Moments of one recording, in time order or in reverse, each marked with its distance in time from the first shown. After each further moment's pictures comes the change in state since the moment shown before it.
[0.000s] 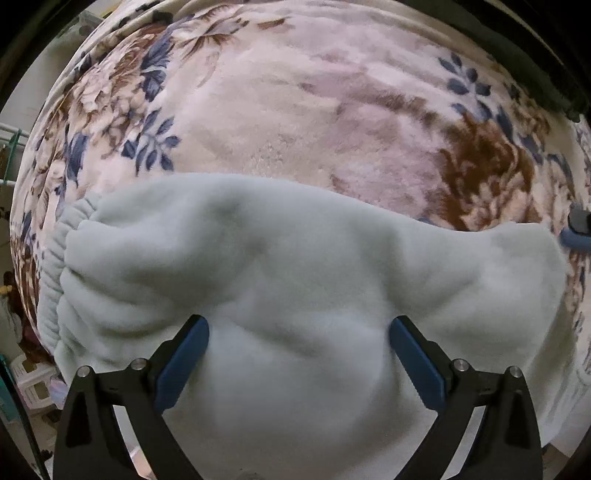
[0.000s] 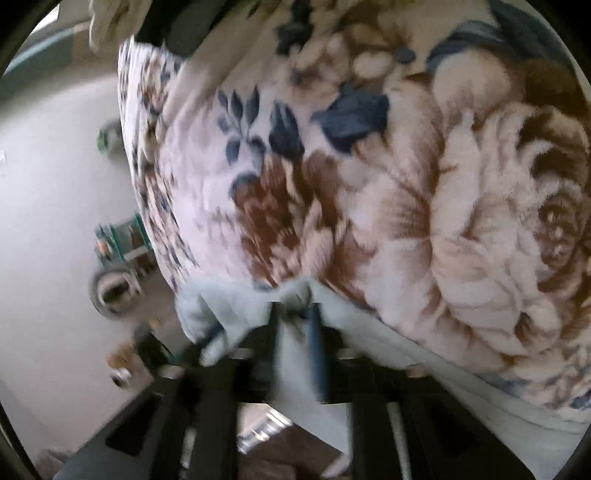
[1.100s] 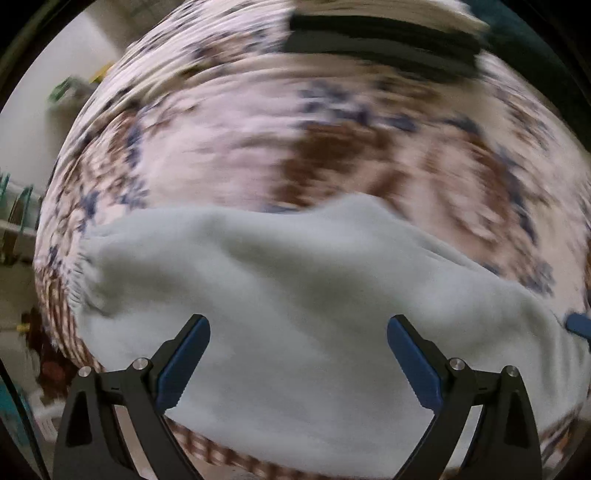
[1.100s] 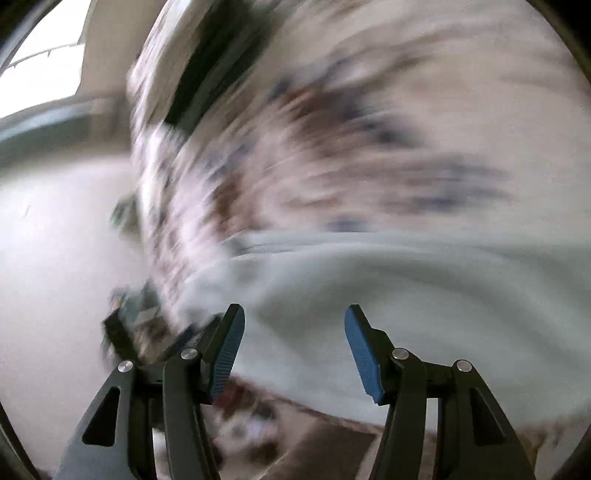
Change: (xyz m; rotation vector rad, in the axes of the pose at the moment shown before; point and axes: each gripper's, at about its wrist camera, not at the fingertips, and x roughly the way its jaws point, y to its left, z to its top) left arm -0.074 -0.101 -0.052 0.119 -0.171 0.071; right arm -0.104 -0.059 -0.175 0.090 -0.332 0.076
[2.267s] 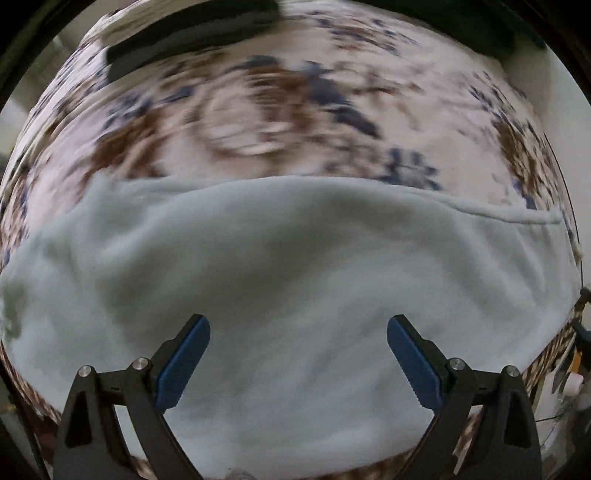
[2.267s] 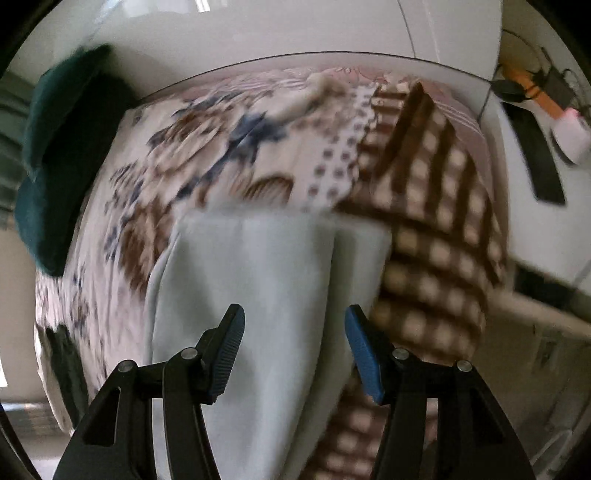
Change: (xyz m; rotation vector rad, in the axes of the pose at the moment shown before) left arm -0.002 -0.203 -0.090 0.333 -0.034 -0.214; right arm -0.249 -0.327 -0.216 0.817 -0.956 -0.349
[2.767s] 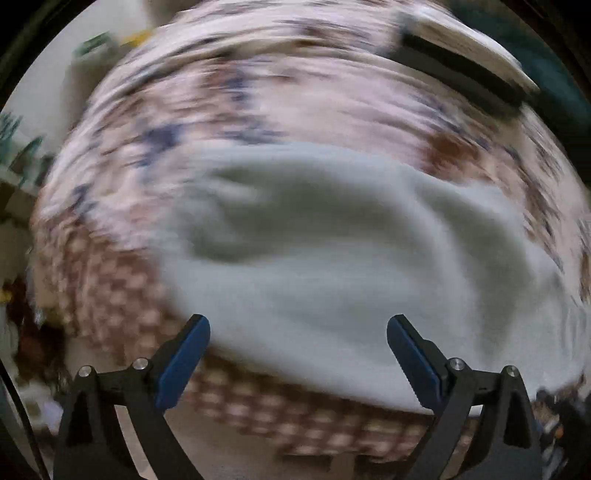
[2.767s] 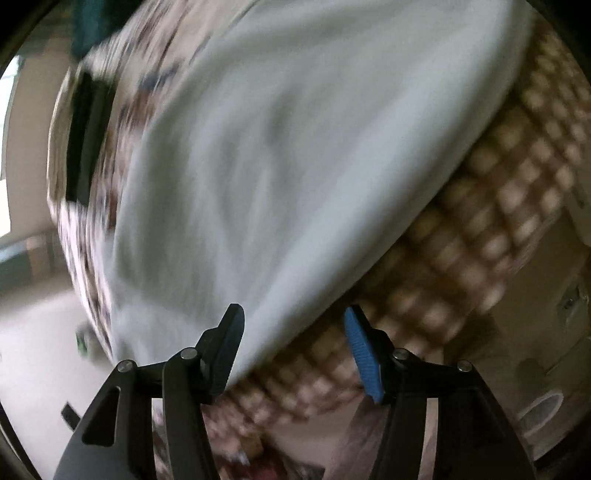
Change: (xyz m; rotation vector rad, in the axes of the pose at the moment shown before) left arm -0.067 0.319 -0.107 -0.384 -0.020 0.085; right arm 0.001 0.086 -0.341 -0.285 0.507 0.077
